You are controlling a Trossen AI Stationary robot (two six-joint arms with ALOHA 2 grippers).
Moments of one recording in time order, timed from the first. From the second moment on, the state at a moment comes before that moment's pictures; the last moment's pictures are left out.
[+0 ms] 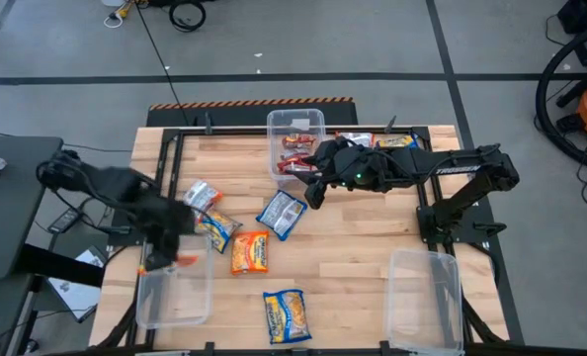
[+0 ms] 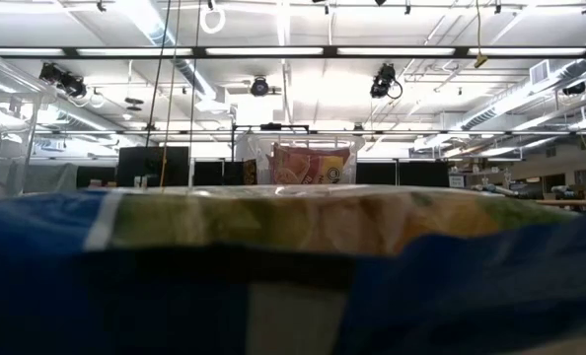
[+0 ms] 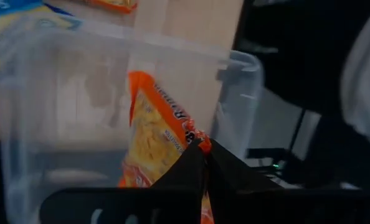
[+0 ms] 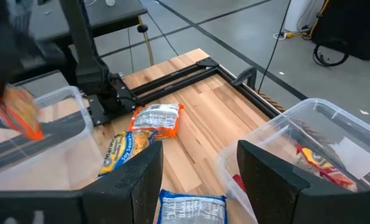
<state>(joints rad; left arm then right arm) -0.41 1.05 1.26 -1.38 0.37 -0.72 0.10 1.50 1.57 -0.56 0.47 0.37</state>
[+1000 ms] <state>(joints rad) -0.35 1.08 0.73 -1.02 0.53 -0.52 0.18 1.50 1.57 -0.56 0.51 0.42</state>
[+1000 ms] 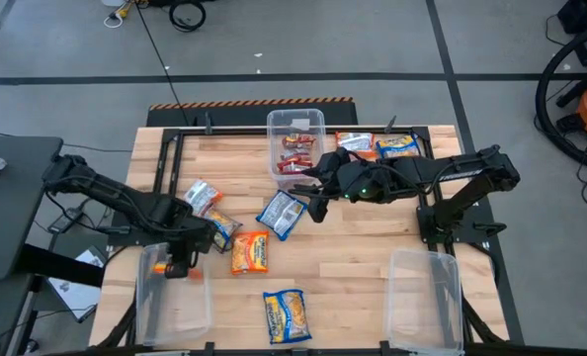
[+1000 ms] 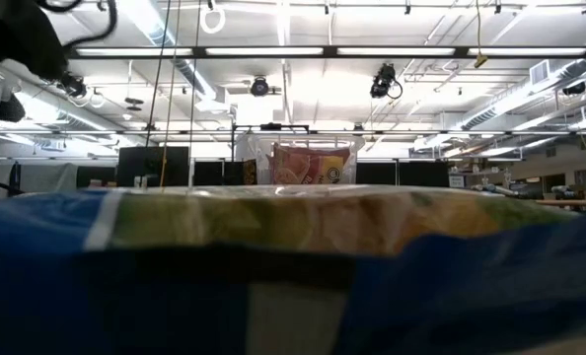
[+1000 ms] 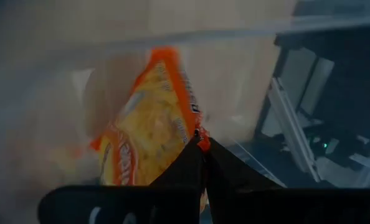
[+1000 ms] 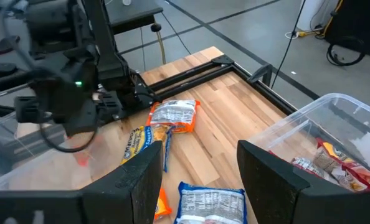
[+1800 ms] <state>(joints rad) -0.33 1.09 0.84 -1.12 0.29 -0.57 0.19 1.50 1.57 -0.56 0.51 0.42</state>
